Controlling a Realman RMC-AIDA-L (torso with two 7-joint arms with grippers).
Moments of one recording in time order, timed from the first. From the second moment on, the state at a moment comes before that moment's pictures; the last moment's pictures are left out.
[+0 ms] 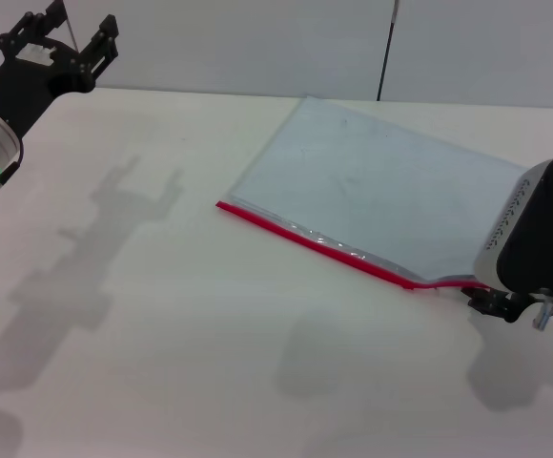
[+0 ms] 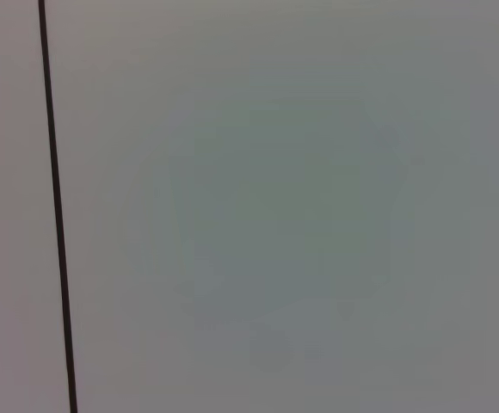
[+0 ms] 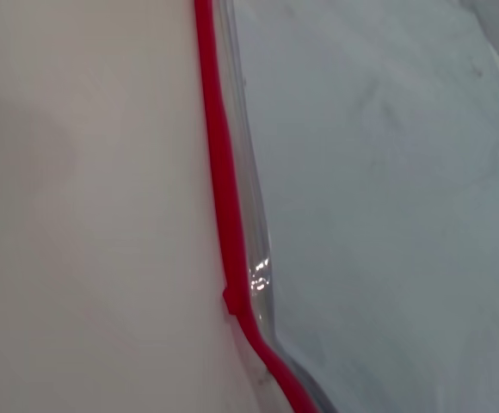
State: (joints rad) left arm -0.39 -2.01 1.42 0.61 -2.79 -0.85 2.61; right arm 0.30 2.03 -1.81 -1.41 -2.76 -0.93 2.37
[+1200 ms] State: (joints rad) left arm -0.39 -2.01 1.43 0.62 -2.79 -0.86 2.60; right arm 0.39 2.03 -1.81 -1.30 -2.75 -0.91 2.41
